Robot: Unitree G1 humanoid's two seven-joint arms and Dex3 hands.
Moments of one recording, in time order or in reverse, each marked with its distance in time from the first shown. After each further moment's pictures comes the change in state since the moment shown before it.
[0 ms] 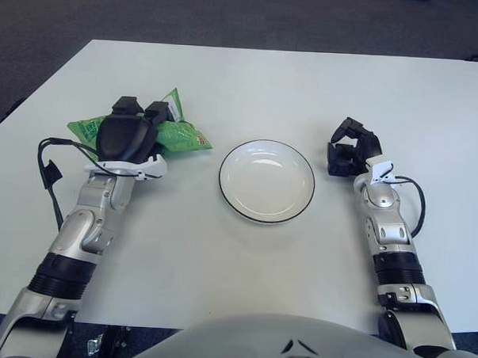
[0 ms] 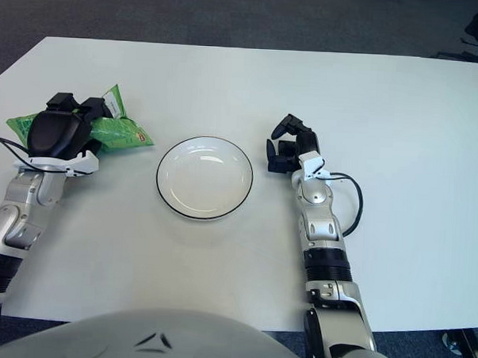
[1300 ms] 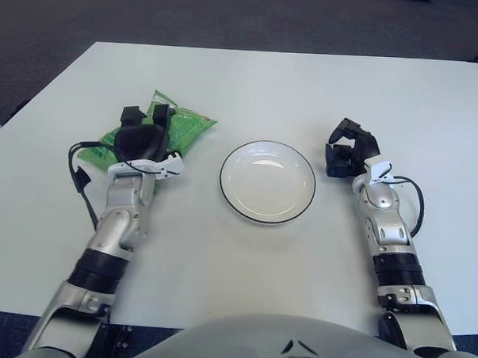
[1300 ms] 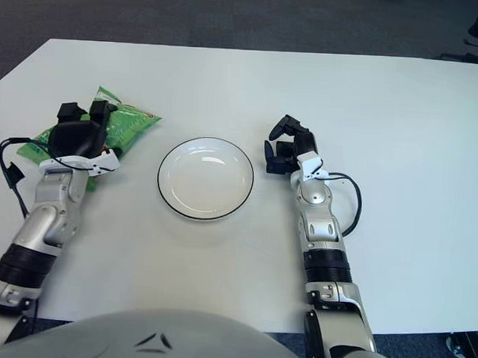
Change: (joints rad) left arm -0.042 -0.058 -0.076 0.160 0.138 0.099 -0.088; right arm 0.011 0.000 0.007 -0.026 -0.001 0.016 0.002
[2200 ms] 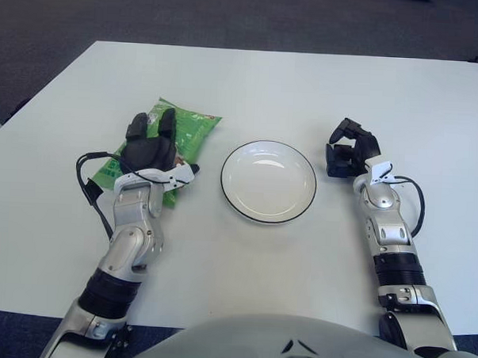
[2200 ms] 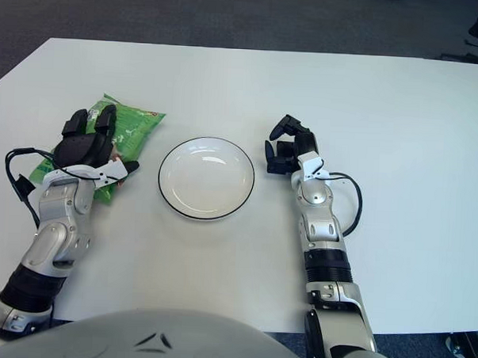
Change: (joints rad) left arm 0.084 -0.176 -0.047 -0.317 0.186 0.442 -0.438; right arm 0.001 -0.003 0.000 0.003 -0.001 -0.004 0.001
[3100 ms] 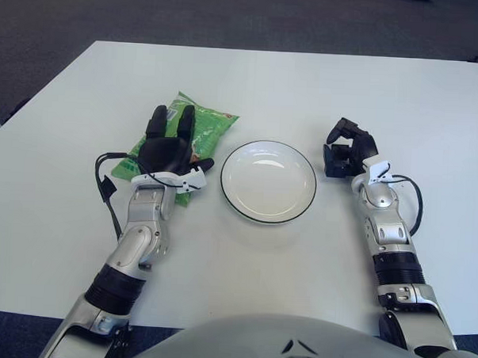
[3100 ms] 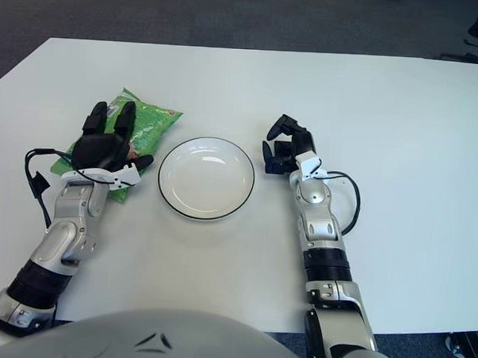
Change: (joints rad) left arm -0.001 0.023 -0.054 0.032 -0.011 -0.109 0.071; right arm -0.003 -0.003 0.008 0.007 -0.002 -0.015 0.020
